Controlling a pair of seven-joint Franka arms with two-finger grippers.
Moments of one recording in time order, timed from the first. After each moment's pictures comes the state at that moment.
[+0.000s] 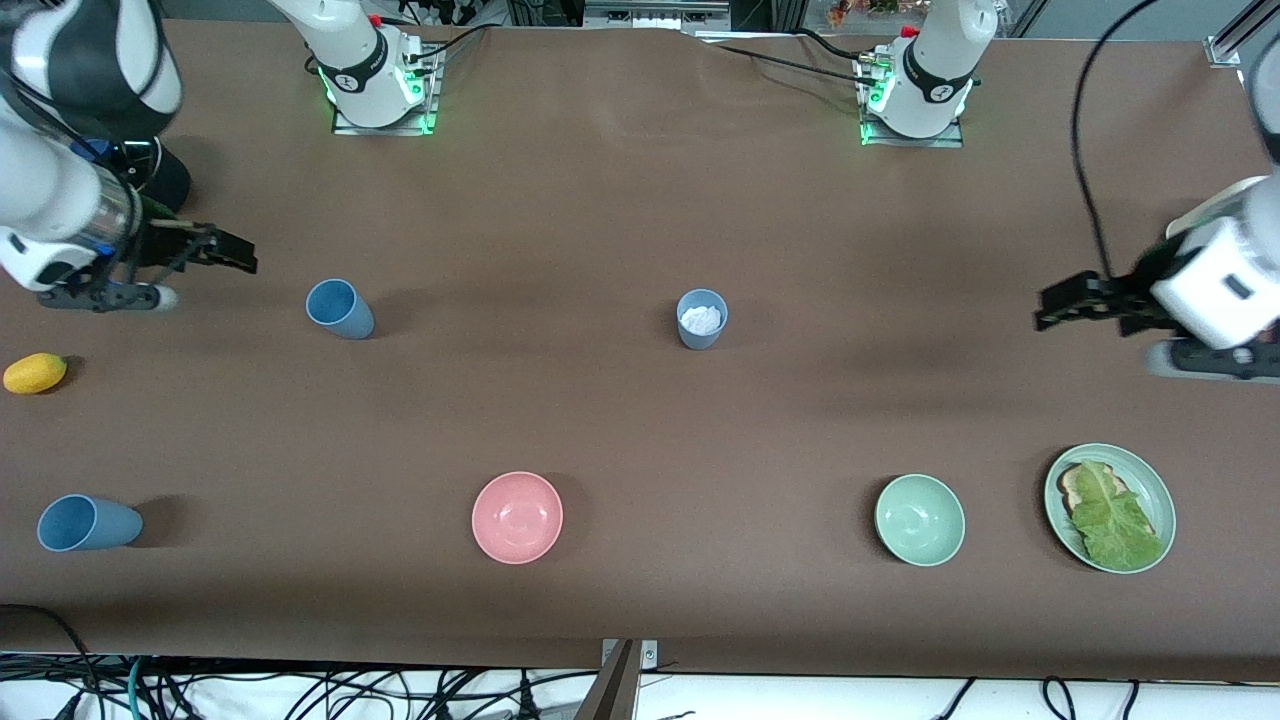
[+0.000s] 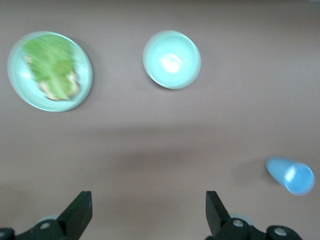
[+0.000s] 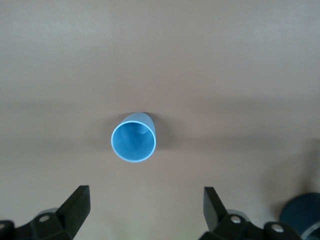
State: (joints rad) left arm -0.03 0.23 0.05 -1.39 -0.08 1.61 0.00; right arm 0.00 0.00 -0.01 -2.02 0.00 1.86 0.00
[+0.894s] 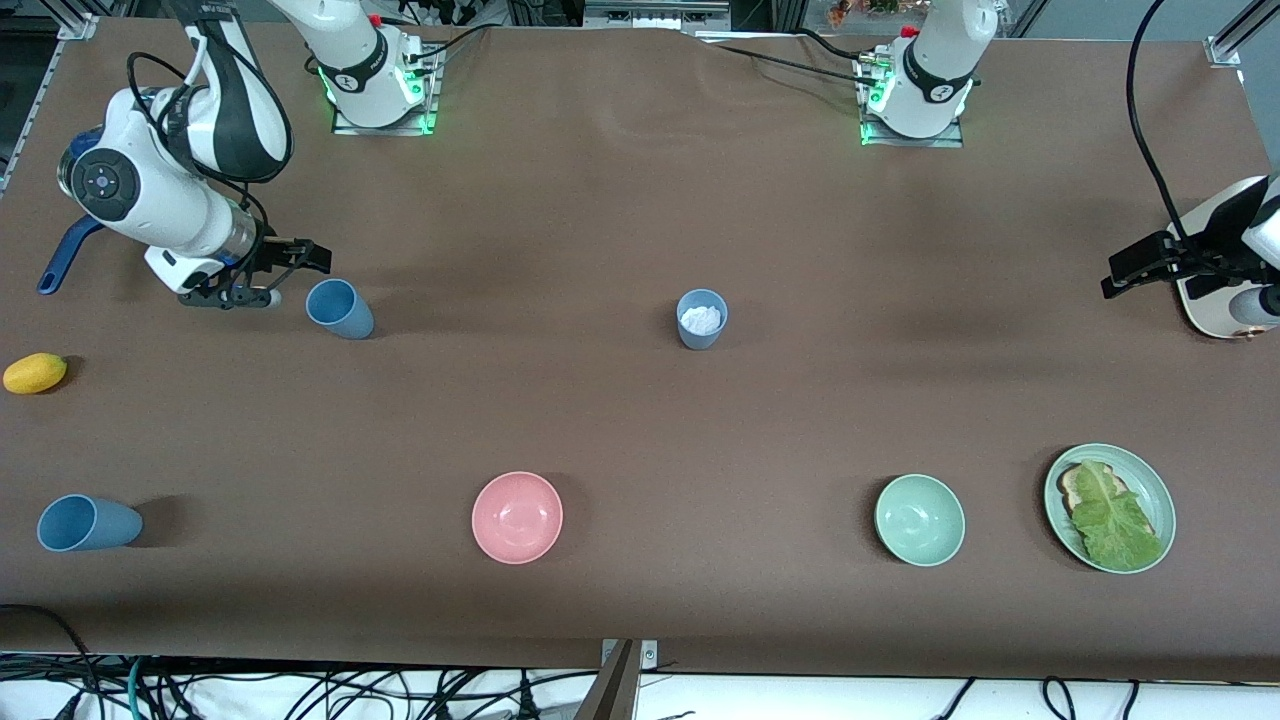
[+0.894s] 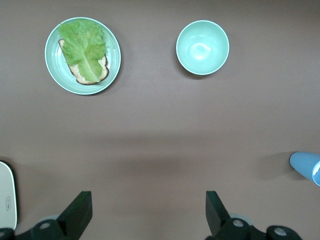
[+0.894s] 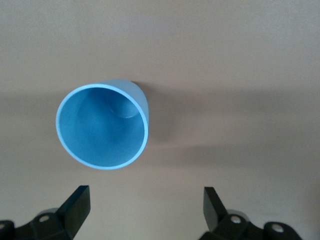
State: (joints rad) left arm 0.03 0.09 0.03 -1.56 -0.04 1.62 0.03; right arm 0.00 0.01 -0.02 -2.40 0.00 2.21 0.00
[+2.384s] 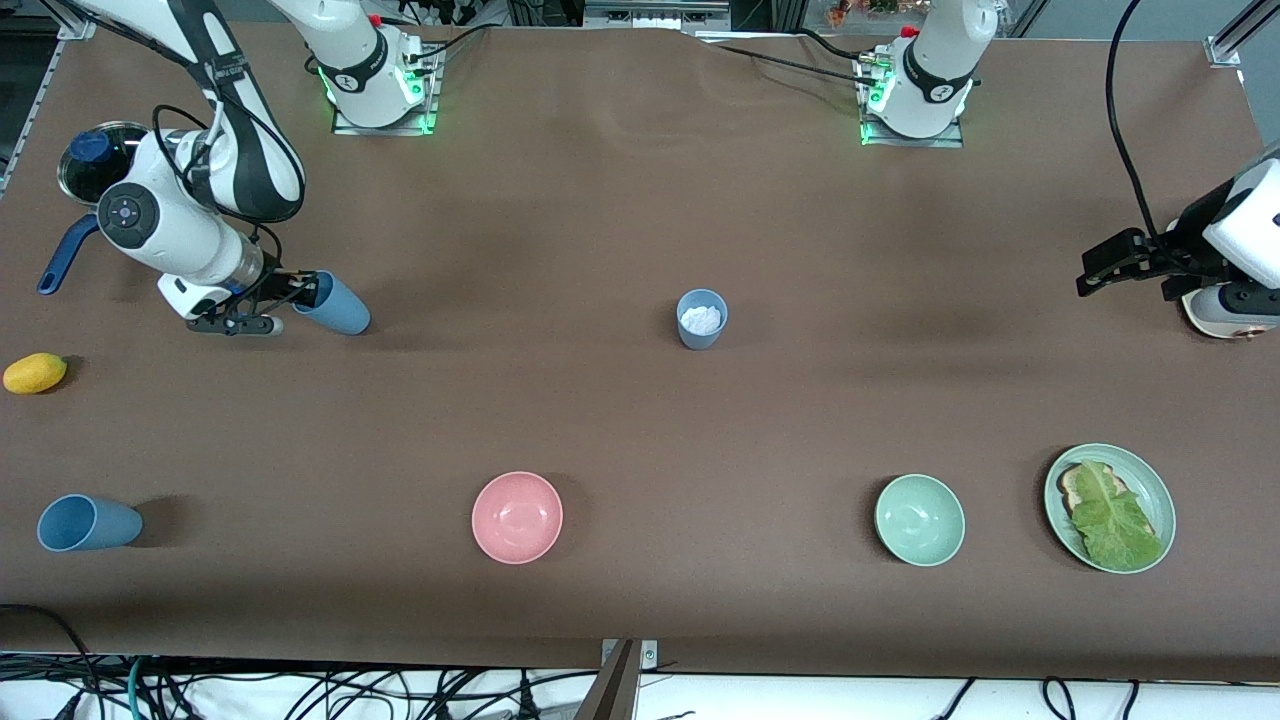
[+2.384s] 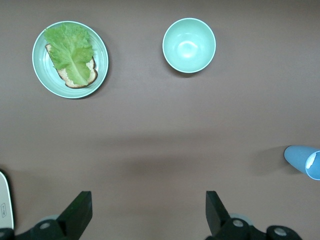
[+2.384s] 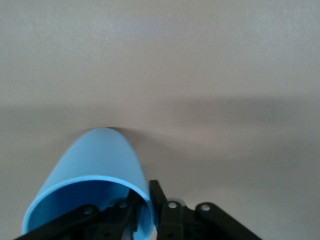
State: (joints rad) left arm 0.02 0.09 -0.01 -1.56 -0.04 1.62 0.03; right arm -0.01 0.15 -0.05 -2.39 0.00 2.42 -0.02
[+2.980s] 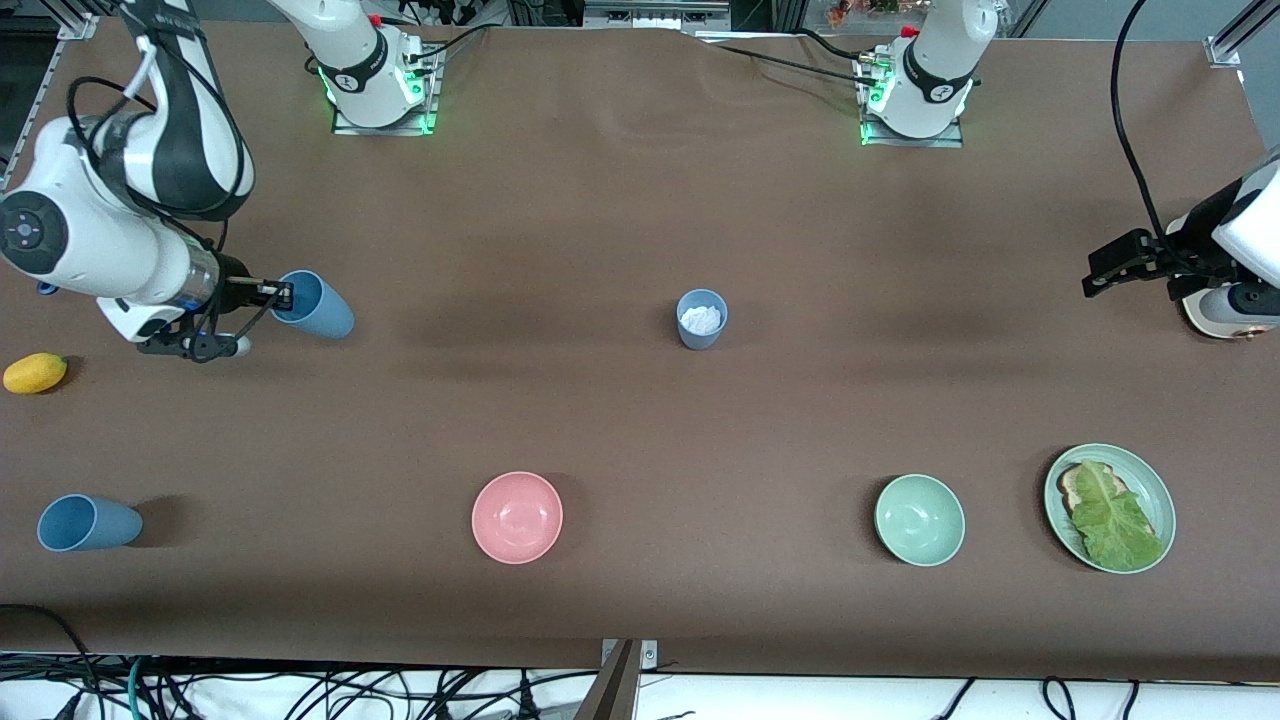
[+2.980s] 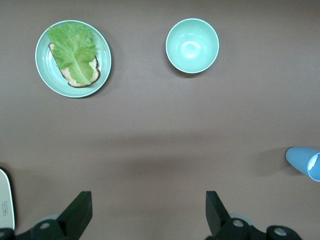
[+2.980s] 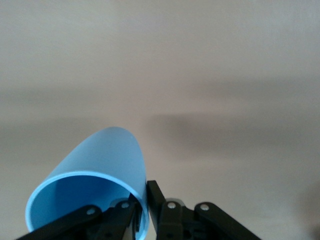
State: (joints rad) left arm 0.02 0.09 0.00 -1.56 -0.04 1.62 0.03; right arm 0.04 0.15 0.00 -1.95 0.05 1.89 0.06
